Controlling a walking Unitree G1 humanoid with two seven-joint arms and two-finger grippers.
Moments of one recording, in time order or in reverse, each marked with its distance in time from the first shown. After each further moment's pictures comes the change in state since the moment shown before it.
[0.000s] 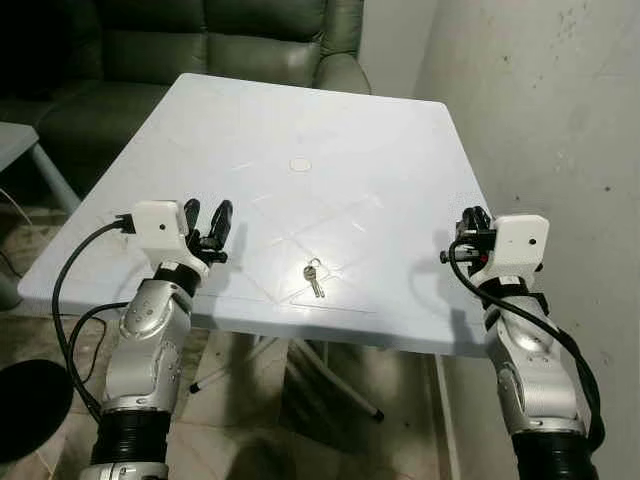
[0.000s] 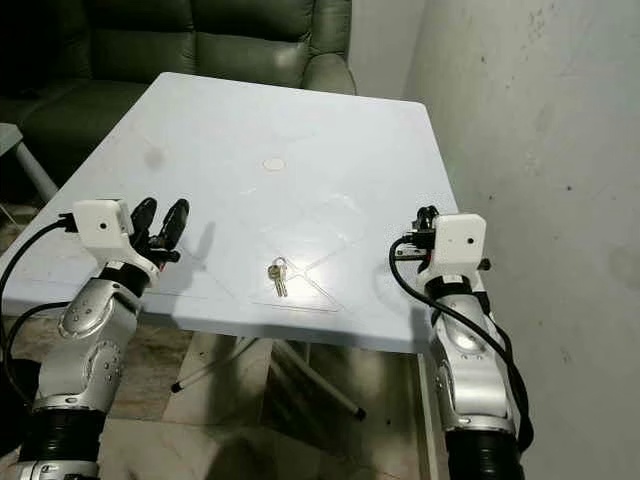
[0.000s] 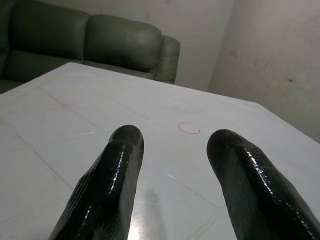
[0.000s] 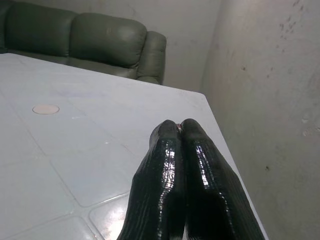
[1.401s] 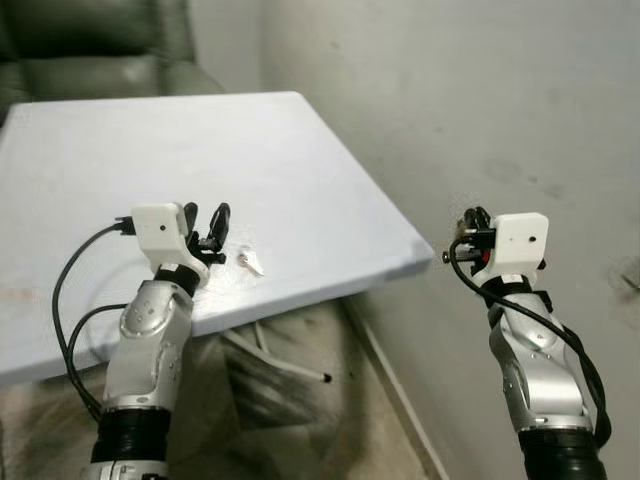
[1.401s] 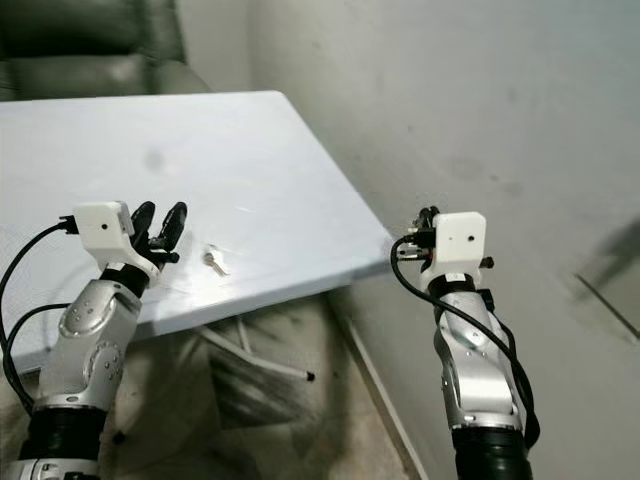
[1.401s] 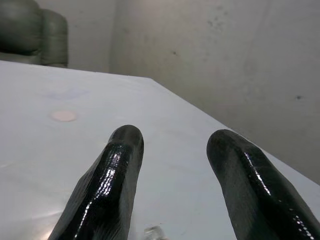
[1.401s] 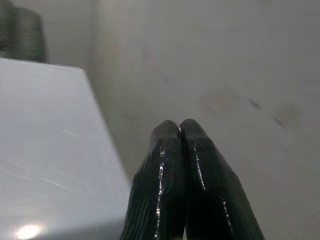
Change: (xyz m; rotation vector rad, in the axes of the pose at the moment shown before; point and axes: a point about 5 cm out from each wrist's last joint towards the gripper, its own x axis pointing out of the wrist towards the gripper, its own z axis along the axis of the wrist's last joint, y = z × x) left arm 0.000 0.006 -0.002 -0.003 0.023 0.043; right arm 0.002 -0.003 0.001 -0.034 0.015 0.014
